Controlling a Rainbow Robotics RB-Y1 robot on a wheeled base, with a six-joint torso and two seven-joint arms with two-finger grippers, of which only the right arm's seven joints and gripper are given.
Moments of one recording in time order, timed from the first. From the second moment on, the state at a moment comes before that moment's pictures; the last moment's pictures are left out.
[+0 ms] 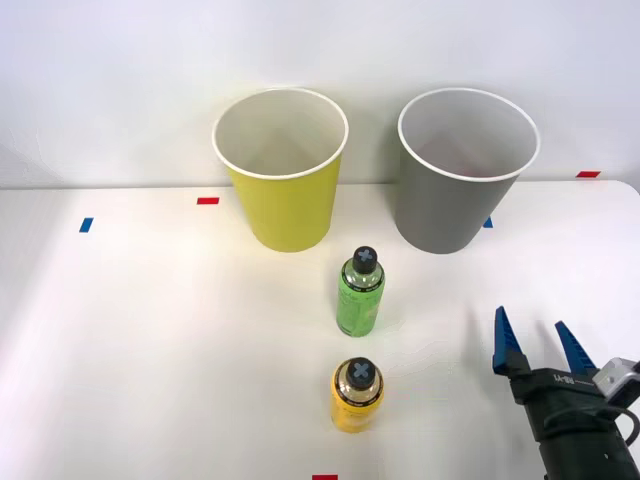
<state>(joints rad) 0.49 -0.01 -0.10 -1.73 0.53 -0.46 0.62</state>
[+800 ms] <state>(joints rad) 0.60 -0.04 -0.10 -1.64 0.52 -0.73 0.84</state>
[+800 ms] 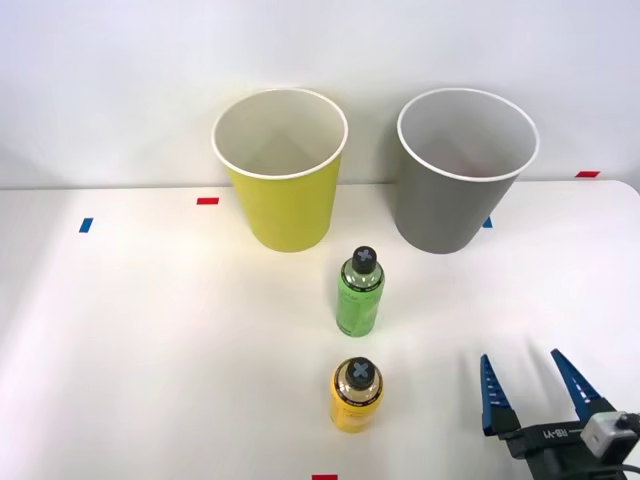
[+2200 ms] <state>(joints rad) 0.73 -0.04 -0.01 -1.65 0.28 -0.79 0.80</state>
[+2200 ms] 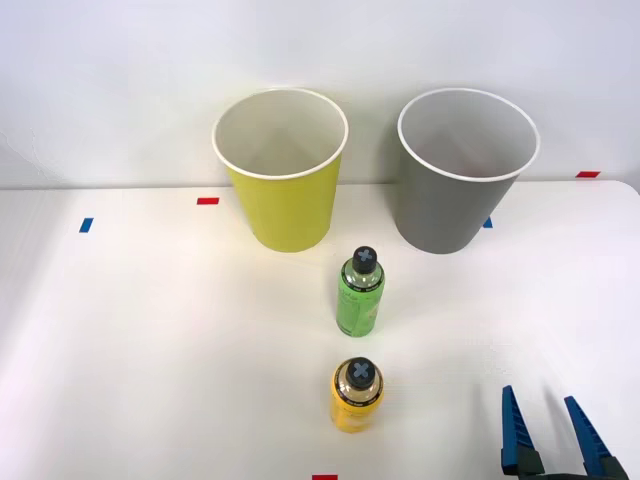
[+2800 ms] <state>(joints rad) 0.73 -0.04 -0.01 -1.65 0.28 -0.79 0.80</state>
